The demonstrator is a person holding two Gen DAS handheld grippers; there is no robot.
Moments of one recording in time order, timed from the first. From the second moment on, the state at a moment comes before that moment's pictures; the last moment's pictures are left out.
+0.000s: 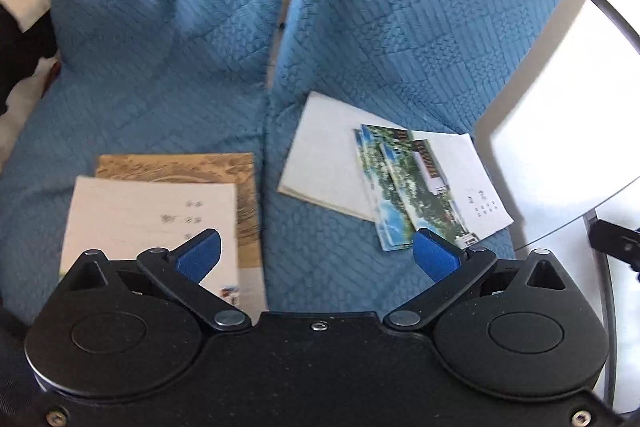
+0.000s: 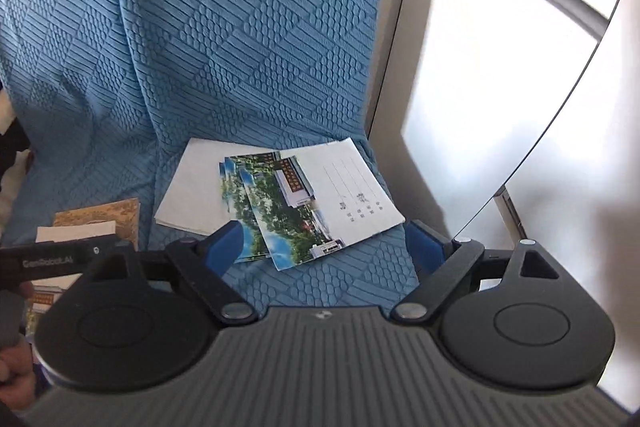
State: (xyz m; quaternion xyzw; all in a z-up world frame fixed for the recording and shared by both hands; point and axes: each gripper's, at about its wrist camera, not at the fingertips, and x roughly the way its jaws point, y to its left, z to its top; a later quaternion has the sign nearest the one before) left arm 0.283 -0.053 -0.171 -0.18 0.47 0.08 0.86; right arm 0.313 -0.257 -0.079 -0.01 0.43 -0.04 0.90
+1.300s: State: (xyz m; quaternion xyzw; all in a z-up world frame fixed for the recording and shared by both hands) left arm 0.356 -0.154 -0.205 -0.16 0.48 -0.01 0.86; right arm 0.339 -0.350 -0.156 0.06 0.45 -0.10 0.88
